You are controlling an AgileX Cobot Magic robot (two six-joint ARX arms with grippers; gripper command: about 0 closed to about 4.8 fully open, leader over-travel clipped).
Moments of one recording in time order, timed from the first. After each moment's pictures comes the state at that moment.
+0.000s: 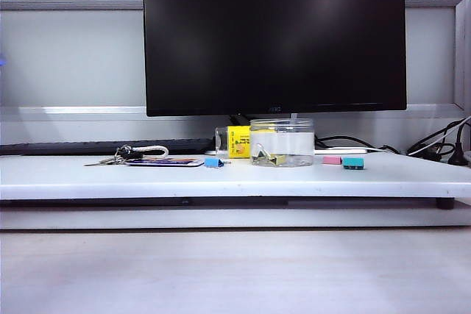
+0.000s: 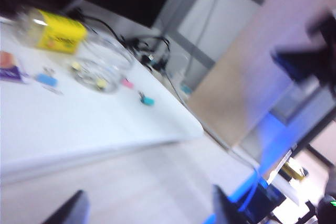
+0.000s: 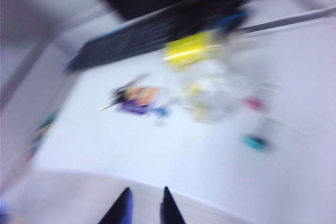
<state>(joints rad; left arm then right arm) -0.22 0.00 0.01 0.07 0.66 -0.61 0.02 0.76 0.86 -0.46 -0.59 0.38</state>
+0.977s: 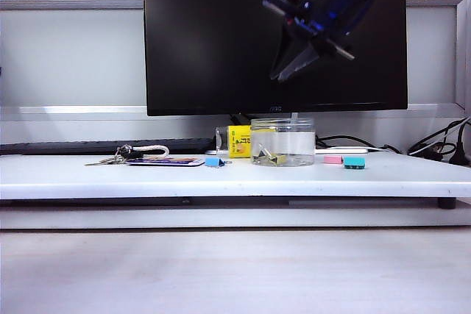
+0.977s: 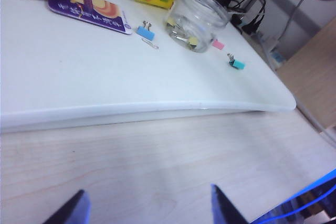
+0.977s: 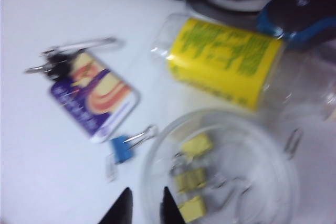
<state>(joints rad) -0.30 0.05 0.13 -0.33 0.36 -0.44 0.36 1.78 1.57 -0.51 -0.36 0.06</state>
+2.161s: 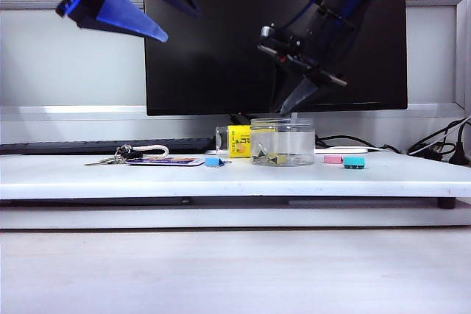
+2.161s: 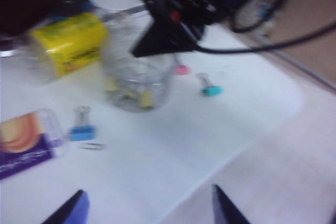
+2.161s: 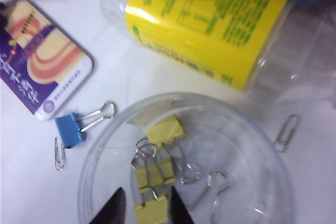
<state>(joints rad) -0.59 1.17 0.88 -0.12 0.20 -0.08 0.36 1.96 1.72 -0.67 -0.32 -0.05</state>
